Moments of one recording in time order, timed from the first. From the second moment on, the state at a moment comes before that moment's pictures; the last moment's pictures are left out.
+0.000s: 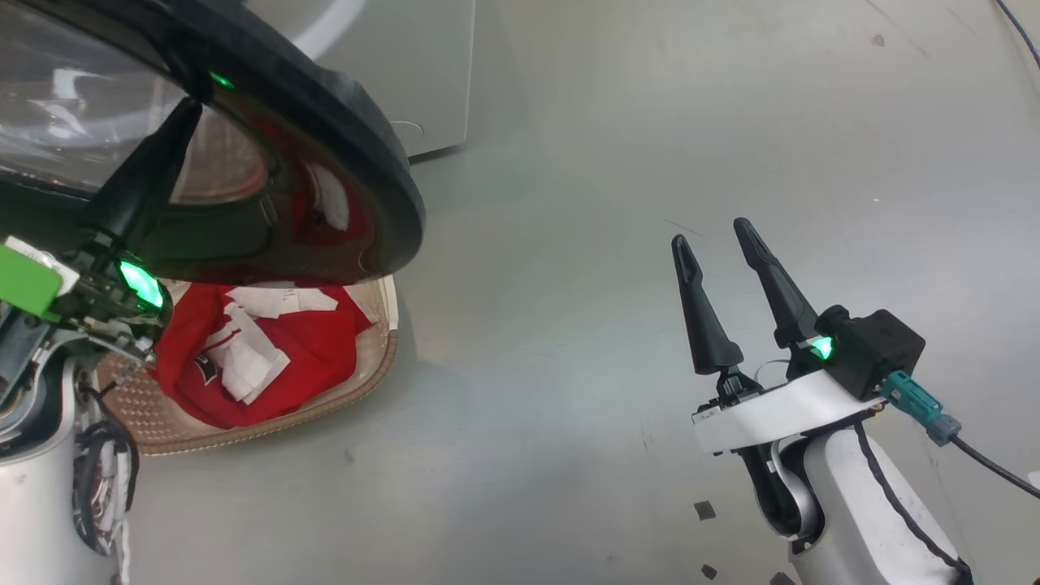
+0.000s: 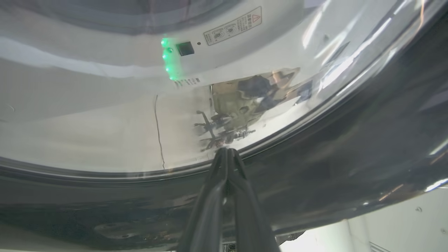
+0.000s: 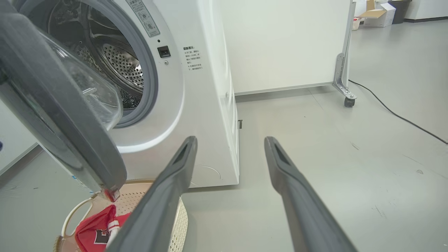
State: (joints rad) left arm -0.46 0.13 0.10 -0.01 -1.70 -0.07 0.63; right arm -0.22 -0.05 0.33 0.09 0.38 0.09 -0.25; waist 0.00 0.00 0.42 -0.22
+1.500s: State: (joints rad) left arm -0.77 0.08 0.09 0.34 -1.55 -0.11 0.43; right arm -0.26 -0.05 0.35 0.10 0.41 0.06 -0.25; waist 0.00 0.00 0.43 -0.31
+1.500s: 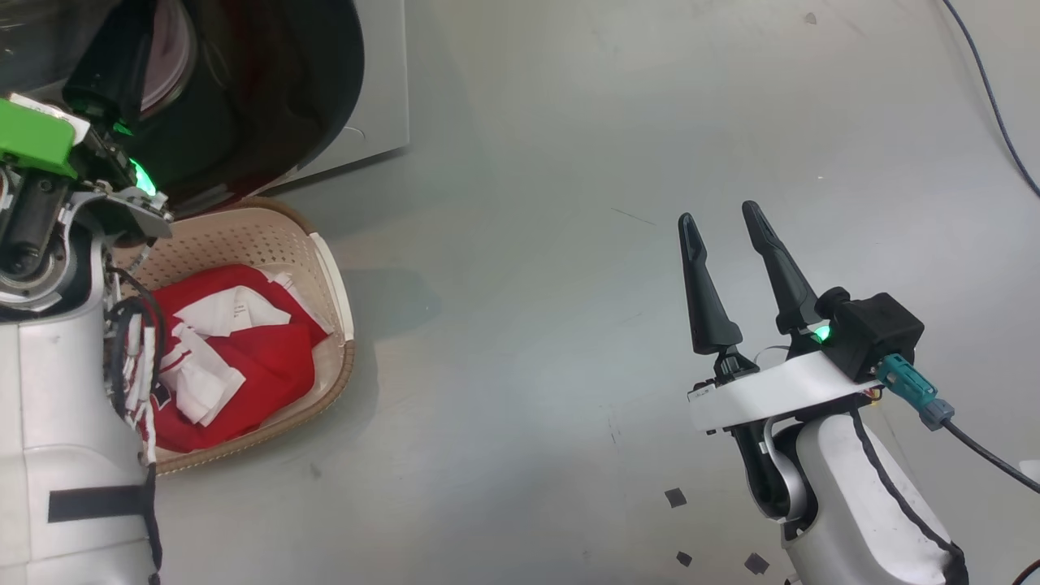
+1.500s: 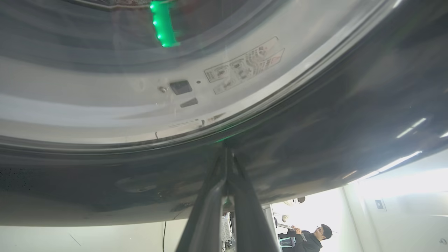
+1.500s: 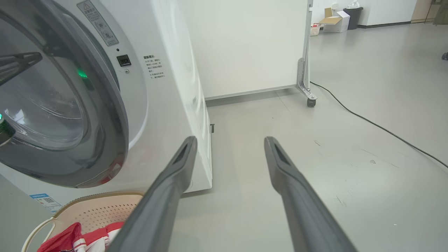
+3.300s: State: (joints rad) left arm -0.10 0.07 0.00 -0.06 -1.25 -0.12 0.04; right arm -0.10 -0.06 0.24 0.21 0.29 0.06 -0.25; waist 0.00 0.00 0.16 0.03
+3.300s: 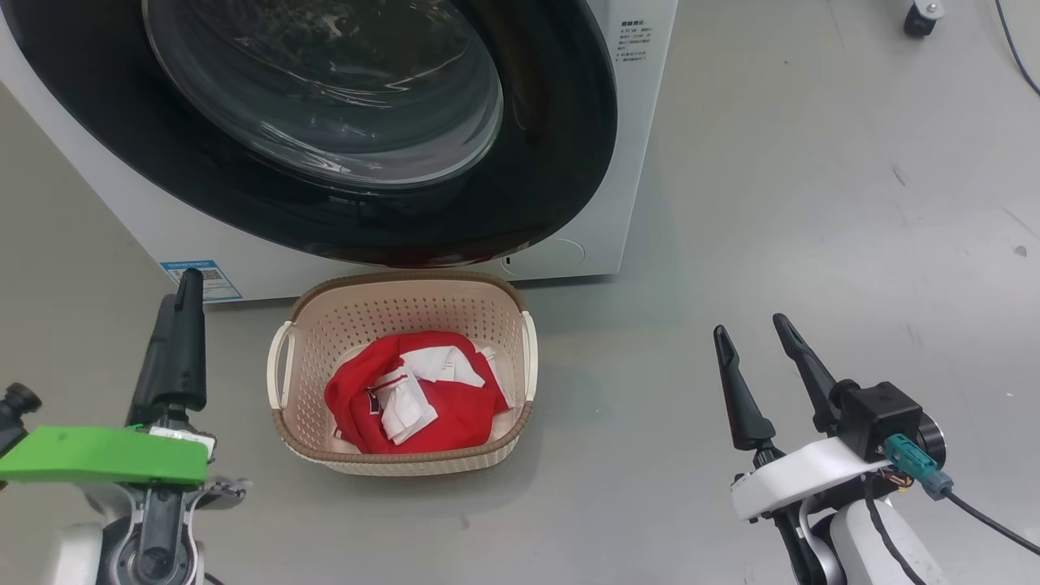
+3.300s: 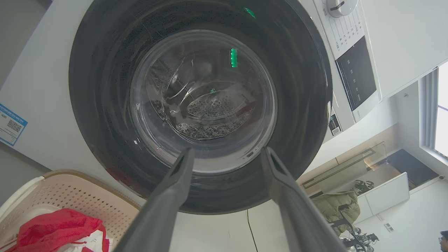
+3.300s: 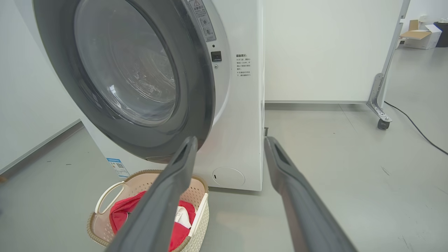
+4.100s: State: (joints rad) left arm 0.03 0.22 -0.19 -0.01 -0.45 0.07 -0.22; right arm -0.07 -0.06 0.23 0.19 0.25 0.06 -0.25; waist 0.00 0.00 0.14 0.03
